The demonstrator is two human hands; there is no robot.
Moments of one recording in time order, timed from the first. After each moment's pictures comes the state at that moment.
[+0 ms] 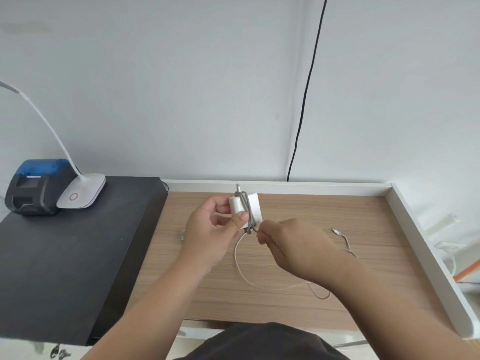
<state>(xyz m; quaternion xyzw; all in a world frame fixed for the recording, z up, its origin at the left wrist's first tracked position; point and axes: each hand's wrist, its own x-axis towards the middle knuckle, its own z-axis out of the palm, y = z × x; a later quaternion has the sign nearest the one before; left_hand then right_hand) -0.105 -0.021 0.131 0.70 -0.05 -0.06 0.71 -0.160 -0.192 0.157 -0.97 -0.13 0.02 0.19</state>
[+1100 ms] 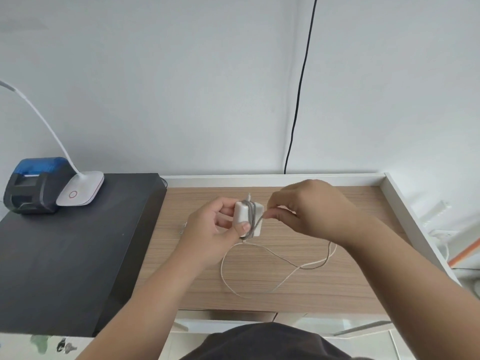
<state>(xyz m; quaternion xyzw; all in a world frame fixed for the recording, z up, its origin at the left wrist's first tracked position) -0.120 -0.001 0.138 0.82 -0.14 -0.10 0.54 -0.149 -0.221 0.179 -0.95 -0.24 -0.14 0.15</state>
